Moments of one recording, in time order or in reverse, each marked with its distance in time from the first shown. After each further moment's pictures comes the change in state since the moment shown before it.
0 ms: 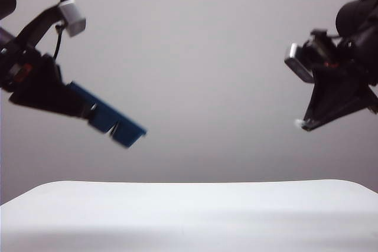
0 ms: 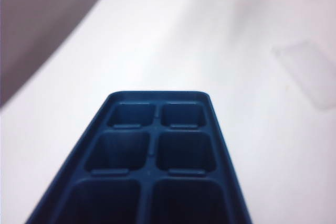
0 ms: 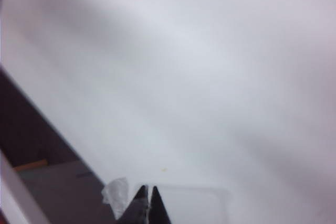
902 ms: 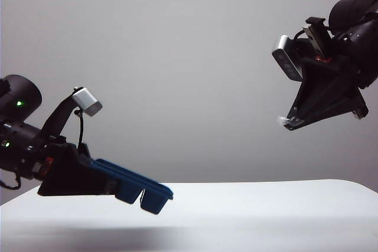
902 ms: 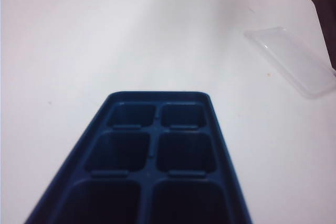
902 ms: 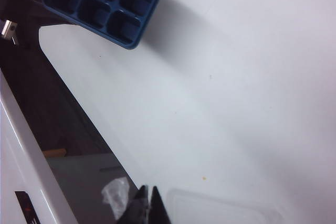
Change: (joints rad) left arm 0.004 0.540 -0.008 0.457 0.276 0.009; right arm 0.064 -0.053 -0.094 0.070 -0.100 -0.004
